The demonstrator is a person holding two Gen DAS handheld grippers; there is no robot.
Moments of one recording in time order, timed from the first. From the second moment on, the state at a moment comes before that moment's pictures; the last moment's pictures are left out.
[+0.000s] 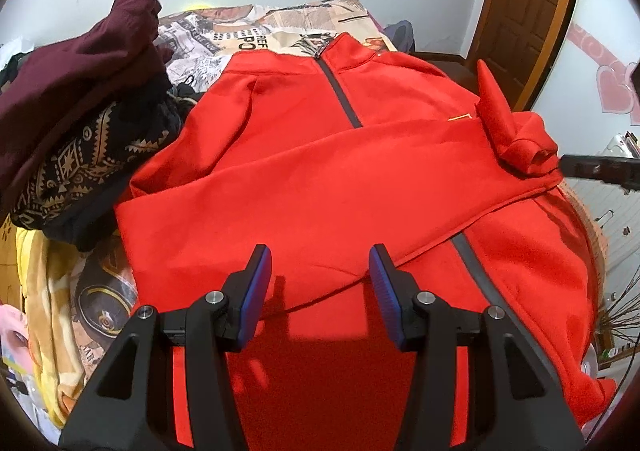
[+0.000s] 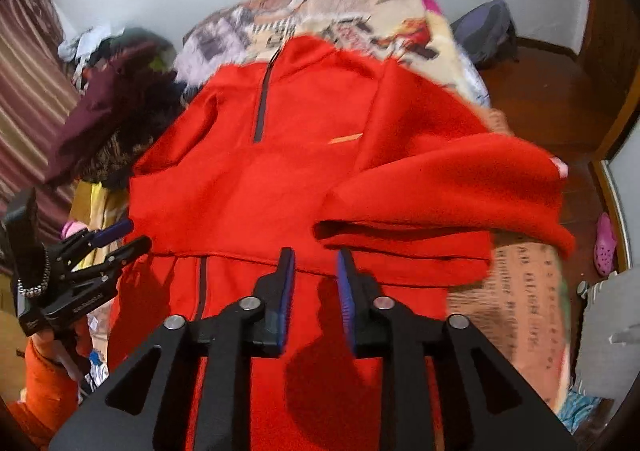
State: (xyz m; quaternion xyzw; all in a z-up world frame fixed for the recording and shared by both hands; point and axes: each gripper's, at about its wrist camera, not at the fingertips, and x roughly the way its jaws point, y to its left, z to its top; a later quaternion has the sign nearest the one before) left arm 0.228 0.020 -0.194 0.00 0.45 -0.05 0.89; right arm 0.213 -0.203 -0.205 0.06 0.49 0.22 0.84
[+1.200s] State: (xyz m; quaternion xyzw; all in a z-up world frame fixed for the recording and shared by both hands) left arm 0.257 0.030 -0.214 -0.01 0.46 -0.01 0.89; right arm 0.298 -0.351 -0.295 0.31 0.50 0.00 0.81
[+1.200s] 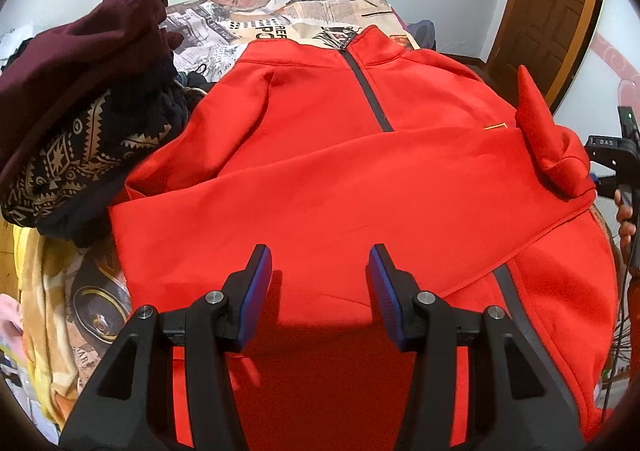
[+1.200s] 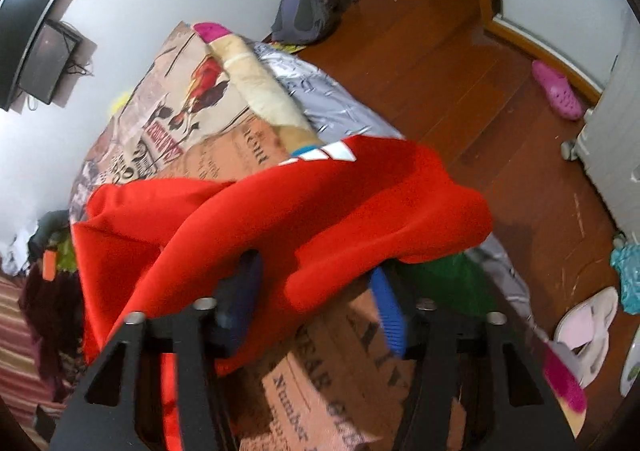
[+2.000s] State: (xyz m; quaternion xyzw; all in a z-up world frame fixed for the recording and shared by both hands) left arm 0.210 0.078 -0.187 -0.04 0.41 0.01 0.91; right arm 0.259 -0.182 -0.077 0.11 0.30 0.22 0.92
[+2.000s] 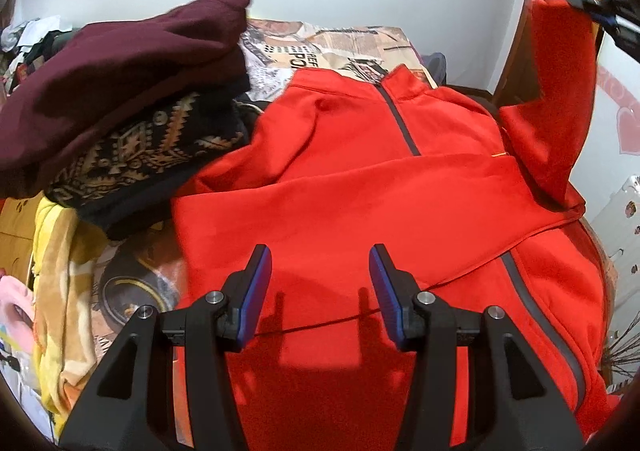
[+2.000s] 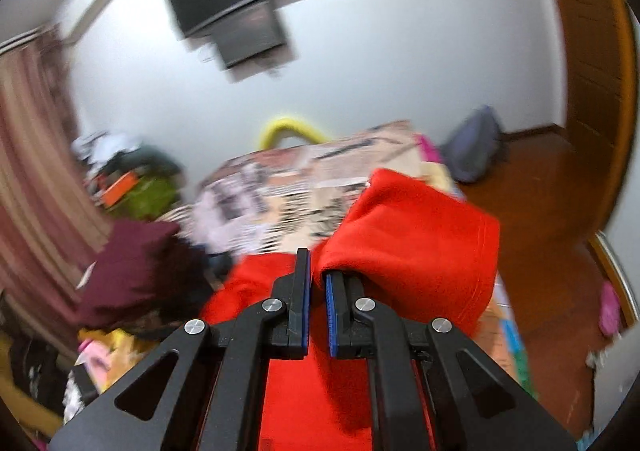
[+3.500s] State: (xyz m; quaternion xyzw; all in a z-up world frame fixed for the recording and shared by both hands) left arm 0.274 0.028 -0.182 0.05 0.43 -0.02 0.90; right arm 0.239 -0.176 -0.192 -0.04 0.45 0.15 0.88
